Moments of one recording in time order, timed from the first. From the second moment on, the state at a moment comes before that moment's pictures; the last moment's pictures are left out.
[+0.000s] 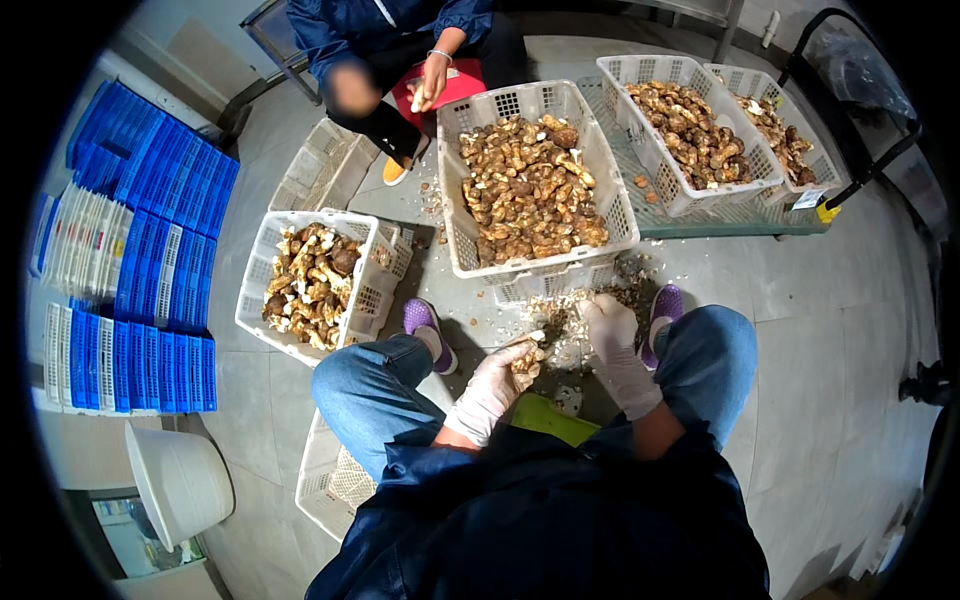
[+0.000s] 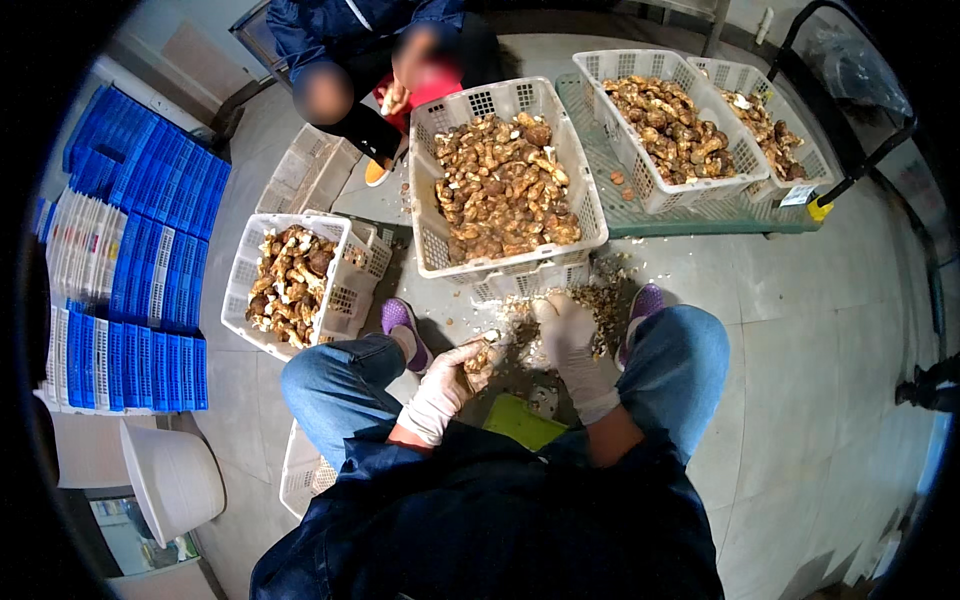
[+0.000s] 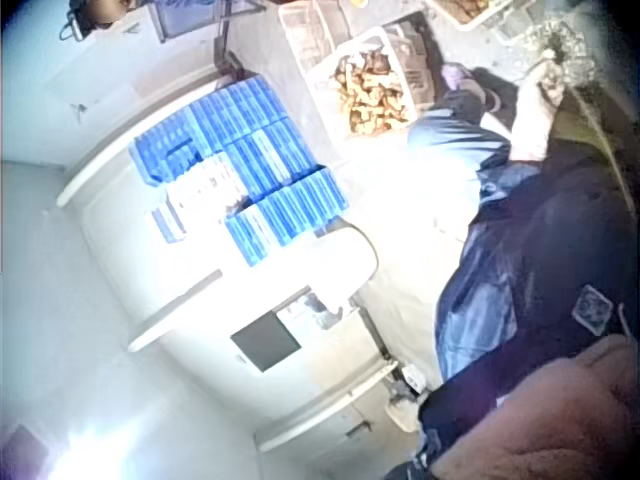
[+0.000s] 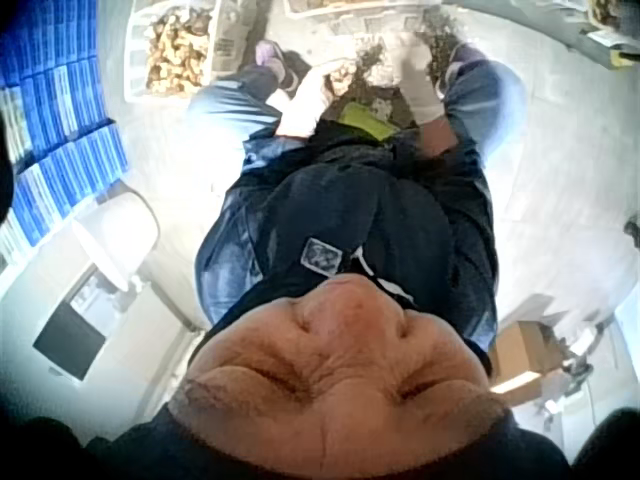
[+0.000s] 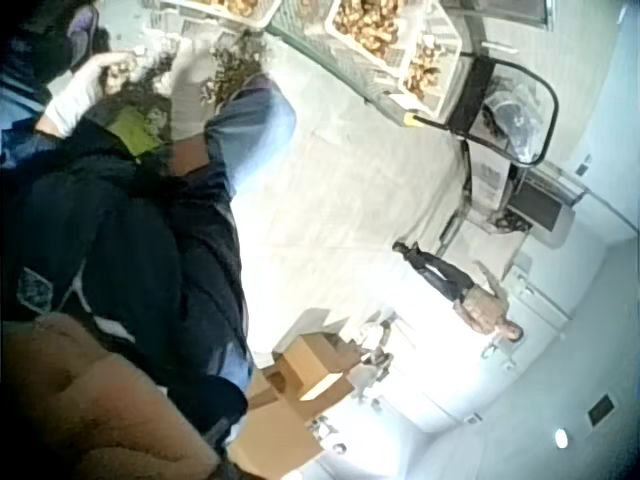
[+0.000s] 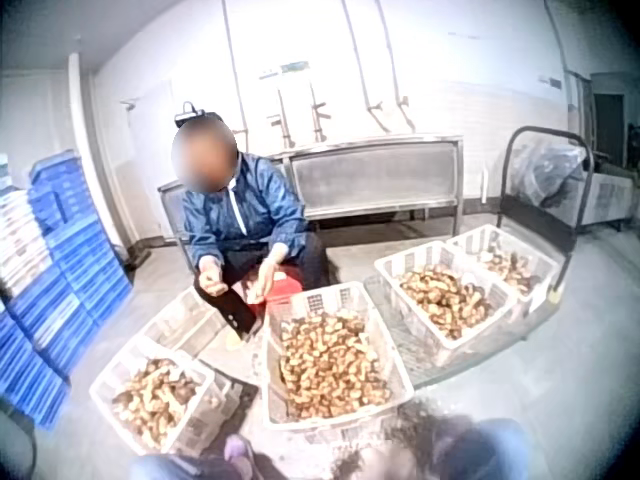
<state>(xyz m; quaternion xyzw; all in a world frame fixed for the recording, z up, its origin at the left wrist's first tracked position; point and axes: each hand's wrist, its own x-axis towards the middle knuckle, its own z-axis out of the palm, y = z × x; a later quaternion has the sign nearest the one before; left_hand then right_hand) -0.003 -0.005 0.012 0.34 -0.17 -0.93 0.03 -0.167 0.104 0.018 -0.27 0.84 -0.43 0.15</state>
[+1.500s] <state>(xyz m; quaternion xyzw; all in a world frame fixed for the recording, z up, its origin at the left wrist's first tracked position) -0.121 -0.188 0.013 0.39 -0.67 -0.60 0.20 -0.257 0.085 0.080 -0.49 0.81 -0.32 0.05</state>
